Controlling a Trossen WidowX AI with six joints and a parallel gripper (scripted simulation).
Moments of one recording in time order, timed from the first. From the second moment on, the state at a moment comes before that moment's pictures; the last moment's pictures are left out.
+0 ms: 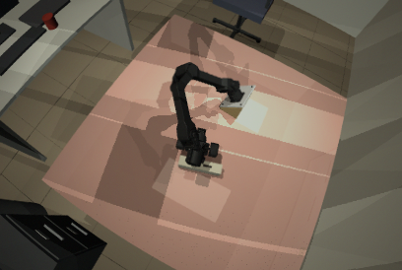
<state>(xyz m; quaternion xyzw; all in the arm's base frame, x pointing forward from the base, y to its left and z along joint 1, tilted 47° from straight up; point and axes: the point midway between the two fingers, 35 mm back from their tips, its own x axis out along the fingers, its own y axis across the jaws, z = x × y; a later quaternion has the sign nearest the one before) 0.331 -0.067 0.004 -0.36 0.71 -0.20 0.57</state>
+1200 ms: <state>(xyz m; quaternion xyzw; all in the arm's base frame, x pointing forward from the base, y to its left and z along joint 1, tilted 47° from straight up) 0.336 -0.065 0.003 -0.37 0.71 -0.20 0.57</state>
